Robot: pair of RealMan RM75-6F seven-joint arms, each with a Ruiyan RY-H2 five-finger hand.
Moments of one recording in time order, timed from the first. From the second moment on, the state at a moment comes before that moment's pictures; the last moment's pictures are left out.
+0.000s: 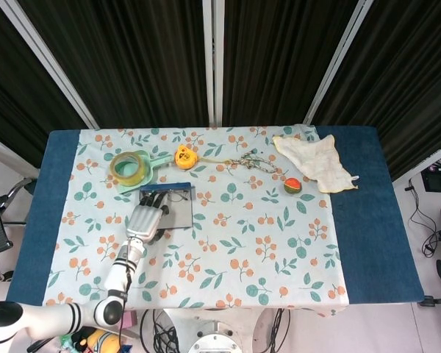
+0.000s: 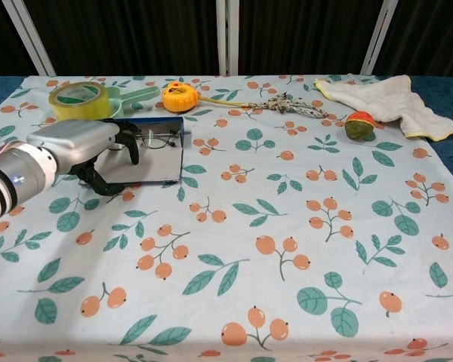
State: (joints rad) left arm -0.71 -1.75 -0.14 -1.37 0.90 1.09 0.62; right arm -0.06 -1.11 0.09 -1.36 -1.44 1.54 0.36
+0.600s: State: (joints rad) left arm -0.70 -1.92 -0.16 -1.07 1.13 1.18 0.44; right arm -0.06 -1.11 0.09 -1.37 -1.44 1.53 0.35
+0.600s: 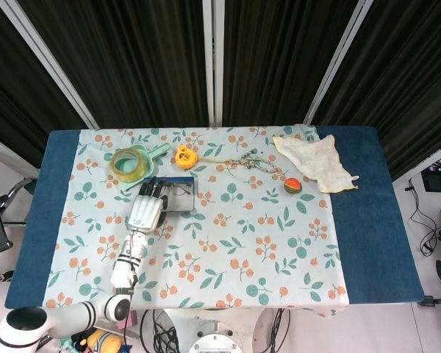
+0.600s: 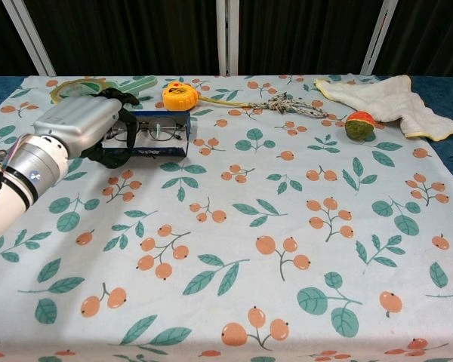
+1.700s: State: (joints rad) left arm -0.45 -1.54 0.00 -1.66 1.24 1.34 0.56; right arm -0.04 -1.11 0.08 -1.39 -1.46 1.51 0.32
